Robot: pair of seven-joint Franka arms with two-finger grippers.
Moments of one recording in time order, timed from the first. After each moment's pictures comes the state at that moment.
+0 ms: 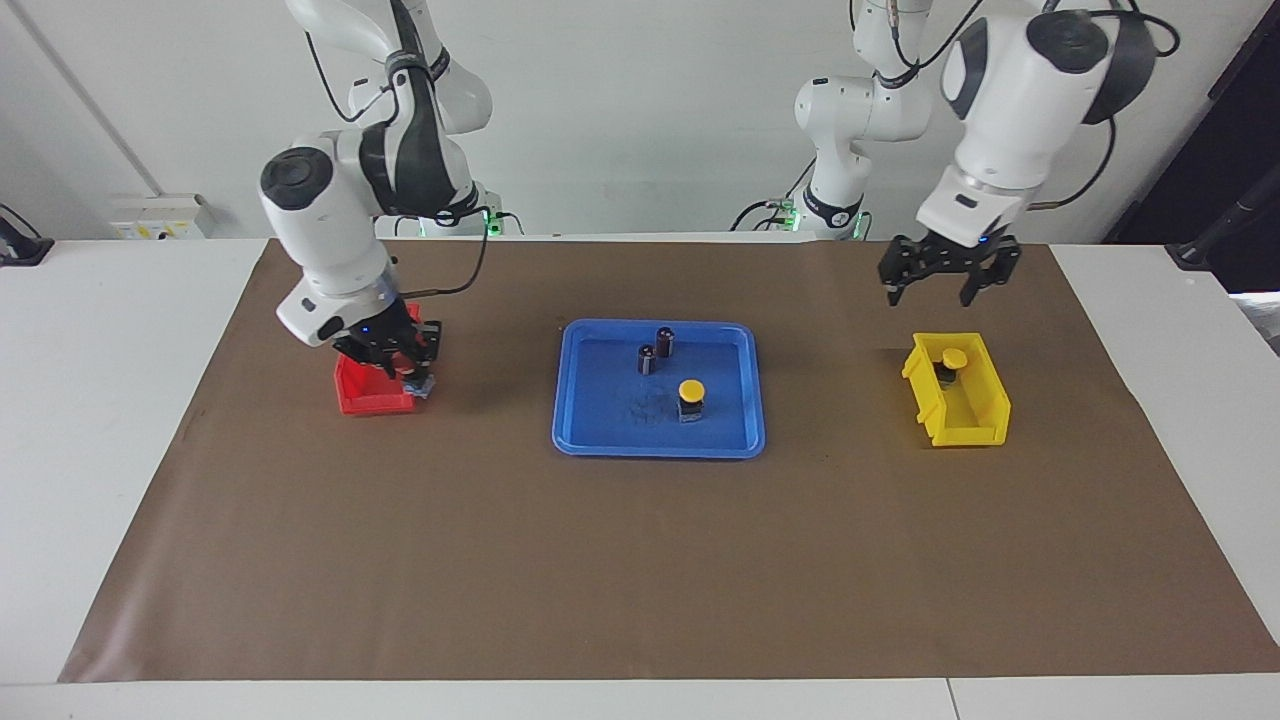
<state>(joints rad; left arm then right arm) -0.34 -0.07 -0.03 -1.86 0.04 1.82 -0.27 -0.04 0.00 0.03 -2.06 0.01 2.02 -0.09</state>
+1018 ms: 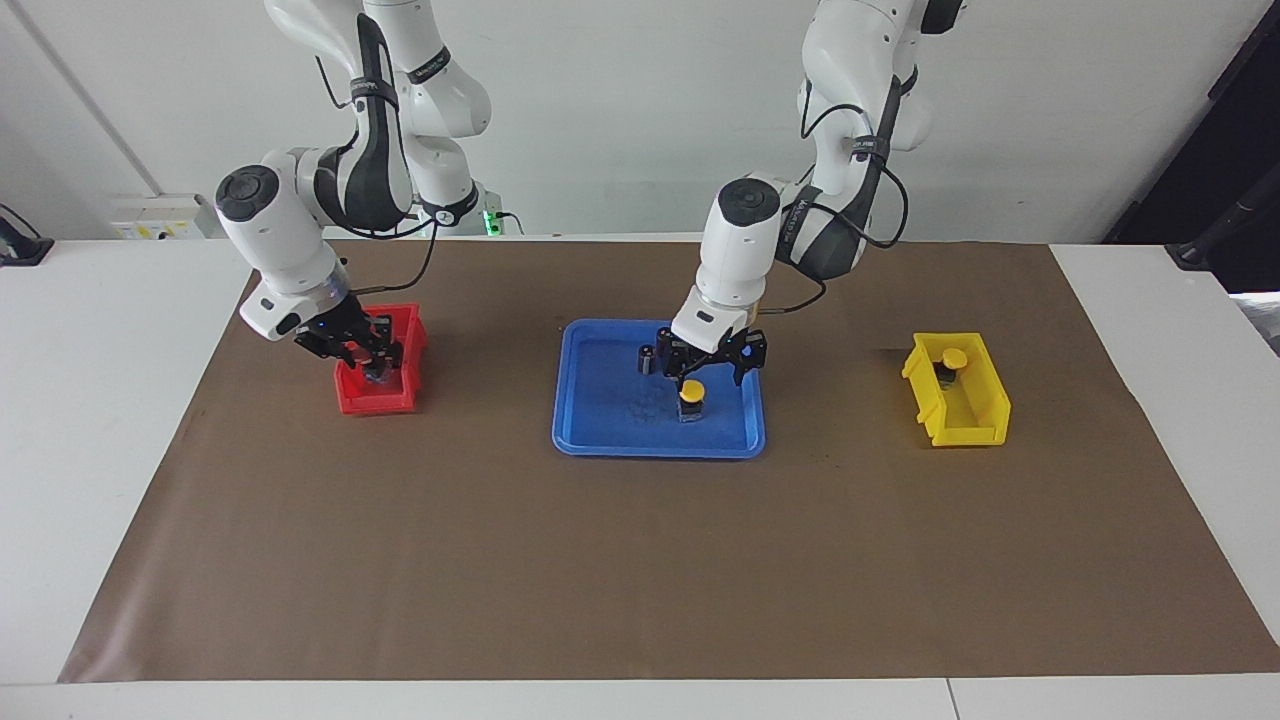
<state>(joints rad) -0.64 0.25 -0.03 -1.94 0.02 2.30 -0.73 -0.13 -0.08 0.04 -2.33 0.03 2.22 -0.20</state>
